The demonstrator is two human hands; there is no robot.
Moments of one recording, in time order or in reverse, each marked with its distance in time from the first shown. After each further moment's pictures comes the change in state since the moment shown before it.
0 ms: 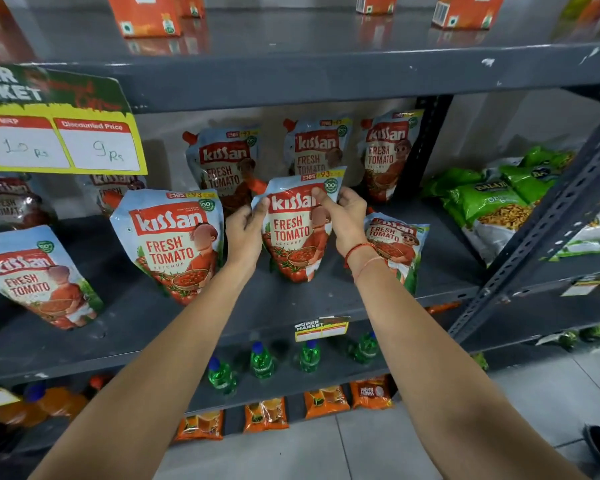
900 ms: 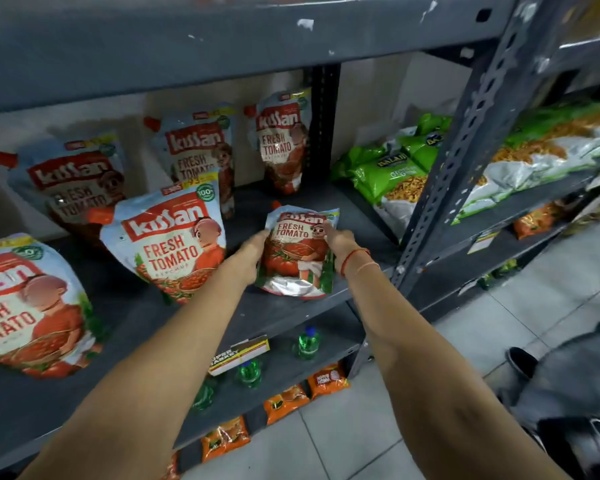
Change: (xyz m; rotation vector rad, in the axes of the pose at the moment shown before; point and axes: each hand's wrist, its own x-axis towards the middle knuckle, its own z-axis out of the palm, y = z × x) left_hand 0.017 -0.079 0.177 0.030 -0.487 -0.908; right_hand 0.046 0.036 -0.176 -0.337 0.411 0.545
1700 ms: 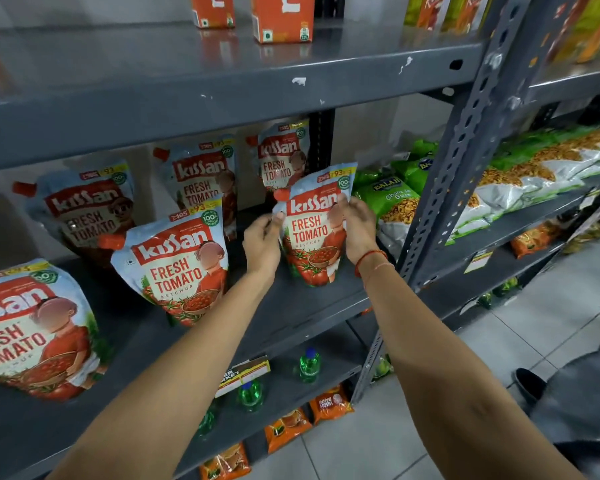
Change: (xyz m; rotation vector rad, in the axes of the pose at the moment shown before) left_hand -0.059 0.027 0.039 0.005 0.163 0.808; right_hand -0.013 -0.052 -0.029 0.461 -0.106 -0.506
